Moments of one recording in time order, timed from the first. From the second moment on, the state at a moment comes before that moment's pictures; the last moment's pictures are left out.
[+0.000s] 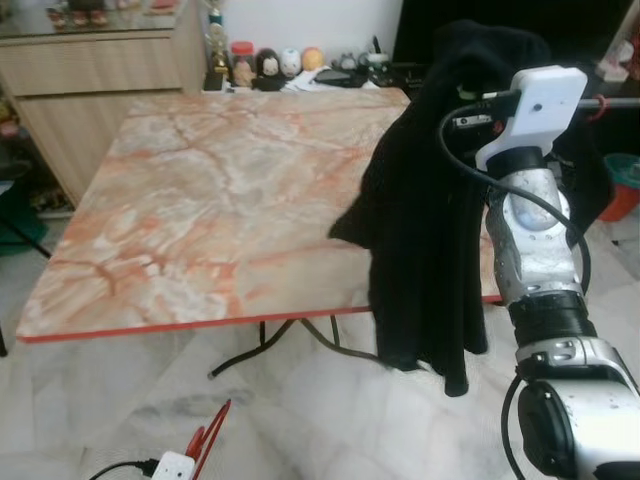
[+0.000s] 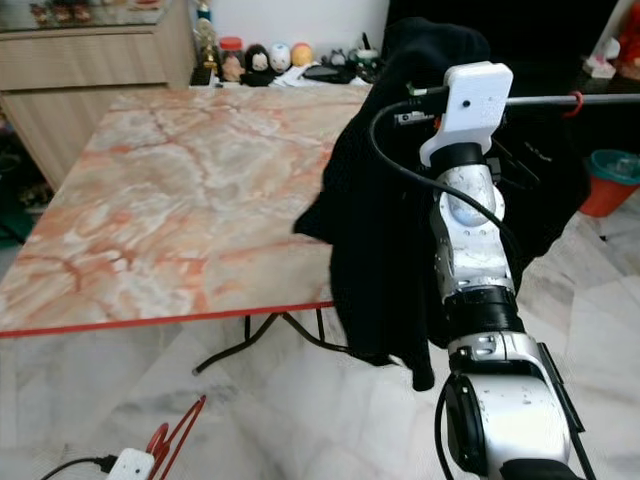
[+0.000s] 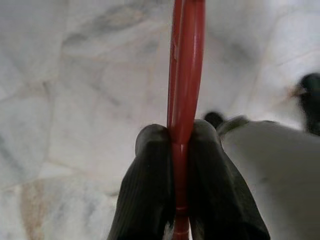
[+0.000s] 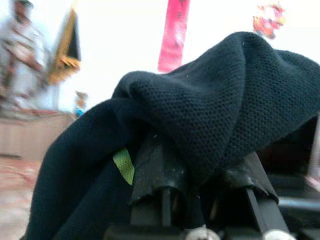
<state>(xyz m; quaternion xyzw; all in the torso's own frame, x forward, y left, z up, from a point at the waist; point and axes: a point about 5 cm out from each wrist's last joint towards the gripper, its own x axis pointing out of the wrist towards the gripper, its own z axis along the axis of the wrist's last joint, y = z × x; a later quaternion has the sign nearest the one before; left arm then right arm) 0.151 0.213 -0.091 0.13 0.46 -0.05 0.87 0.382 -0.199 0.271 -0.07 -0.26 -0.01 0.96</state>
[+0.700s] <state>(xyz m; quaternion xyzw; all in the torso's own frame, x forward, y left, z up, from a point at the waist) 0.141 0.220 -0.094 0.14 0.48 -0.05 0.87 0.387 -0.190 0.266 -0.07 -0.25 0.00 0.97</state>
